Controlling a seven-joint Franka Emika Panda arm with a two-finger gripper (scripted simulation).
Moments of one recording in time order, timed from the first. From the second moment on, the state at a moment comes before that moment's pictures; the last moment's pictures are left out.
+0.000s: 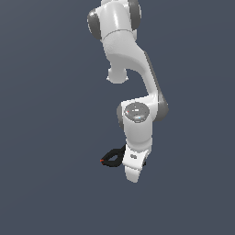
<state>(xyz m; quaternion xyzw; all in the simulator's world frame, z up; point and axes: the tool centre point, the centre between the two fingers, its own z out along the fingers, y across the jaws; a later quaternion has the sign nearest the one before) 0.135 0.099 0.082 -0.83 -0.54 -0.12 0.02</state>
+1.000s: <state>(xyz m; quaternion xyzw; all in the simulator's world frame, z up) 0.125 -0.087 0.222 -0.83 -0.54 -0.12 0.02</state>
